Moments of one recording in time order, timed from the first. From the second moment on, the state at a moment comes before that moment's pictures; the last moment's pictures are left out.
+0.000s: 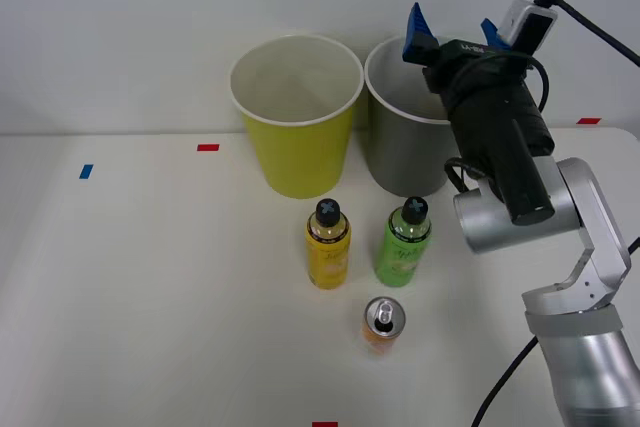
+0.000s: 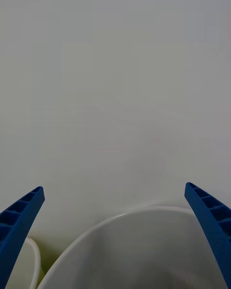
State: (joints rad) arm -0.34 -0.14 0.10 -1.79 0.42 0.28 0.73
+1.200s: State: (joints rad) arm 0.00 -0.28 0.11 -2.11 0.17 0.28 0.71
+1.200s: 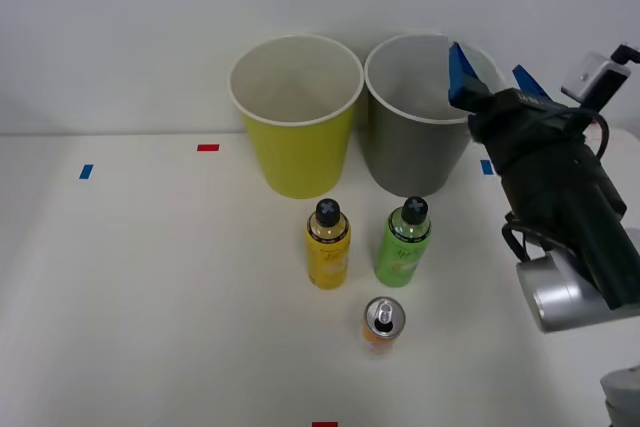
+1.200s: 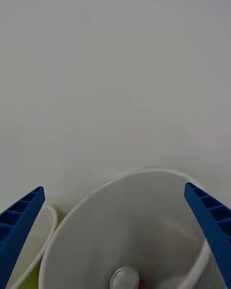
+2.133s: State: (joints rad) arm 0.73 -0.32 0.11 -2.24 0.31 -0.08 0.72
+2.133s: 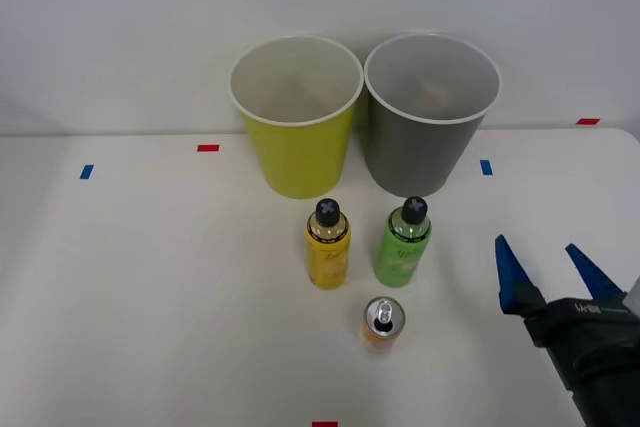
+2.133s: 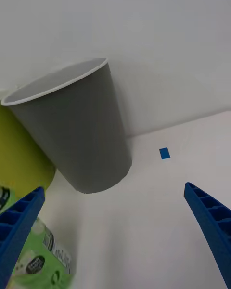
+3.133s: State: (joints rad) arm 0.91 -0.23 0.09 -1.88 0.32 -0.60 0.76
